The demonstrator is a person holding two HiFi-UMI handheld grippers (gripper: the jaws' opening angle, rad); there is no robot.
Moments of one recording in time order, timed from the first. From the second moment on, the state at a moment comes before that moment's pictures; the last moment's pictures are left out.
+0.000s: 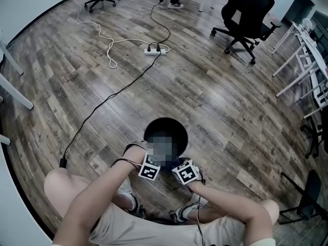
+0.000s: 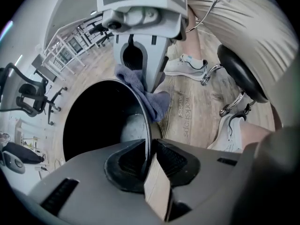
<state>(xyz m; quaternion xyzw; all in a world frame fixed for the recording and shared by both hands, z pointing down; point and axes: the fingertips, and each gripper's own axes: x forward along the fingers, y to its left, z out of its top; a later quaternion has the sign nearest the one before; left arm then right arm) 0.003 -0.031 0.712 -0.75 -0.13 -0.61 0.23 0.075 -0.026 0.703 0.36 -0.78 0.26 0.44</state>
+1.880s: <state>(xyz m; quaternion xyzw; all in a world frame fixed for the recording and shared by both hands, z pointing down) 0.009 -0.041 0.714 -0.75 -0.07 -0.62 0.21 0.086 -0.017 0.636 0.31 -0.81 0.23 0.45</state>
